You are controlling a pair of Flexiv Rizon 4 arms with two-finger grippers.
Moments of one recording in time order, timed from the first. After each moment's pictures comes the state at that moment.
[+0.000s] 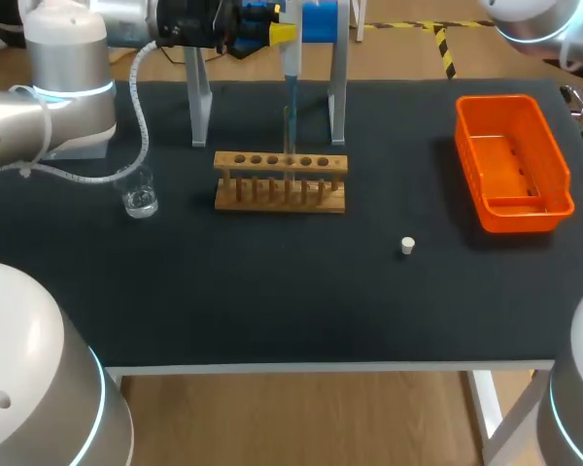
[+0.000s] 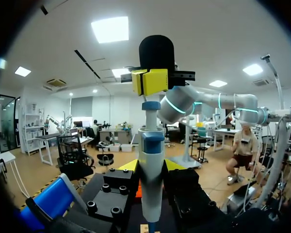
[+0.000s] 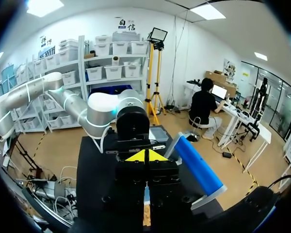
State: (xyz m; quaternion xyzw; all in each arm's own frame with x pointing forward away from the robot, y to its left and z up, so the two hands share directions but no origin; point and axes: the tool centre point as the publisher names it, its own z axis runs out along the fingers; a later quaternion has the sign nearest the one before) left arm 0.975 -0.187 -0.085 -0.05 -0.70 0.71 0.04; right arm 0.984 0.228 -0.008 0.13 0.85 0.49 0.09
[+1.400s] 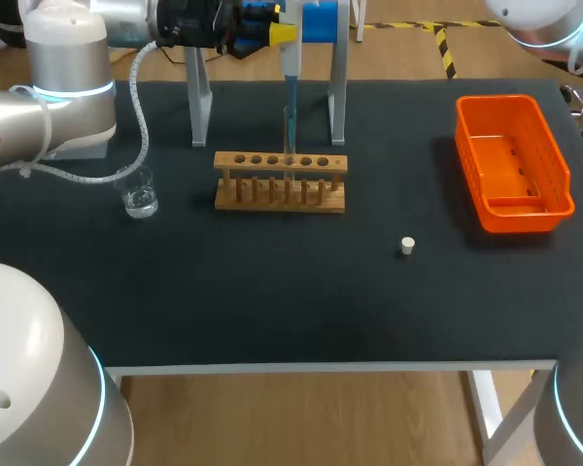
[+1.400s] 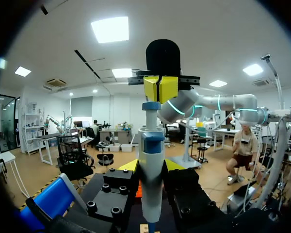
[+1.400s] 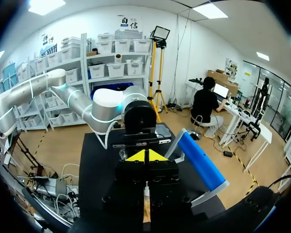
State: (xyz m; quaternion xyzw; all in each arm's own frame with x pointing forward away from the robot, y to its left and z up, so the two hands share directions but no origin) left arm 0.975 -0.187 -0.086 -0.05 -0.70 0.71 0.04; right arm 0.967 0.219 -0.013 0.13 0.86 0.49 0.09
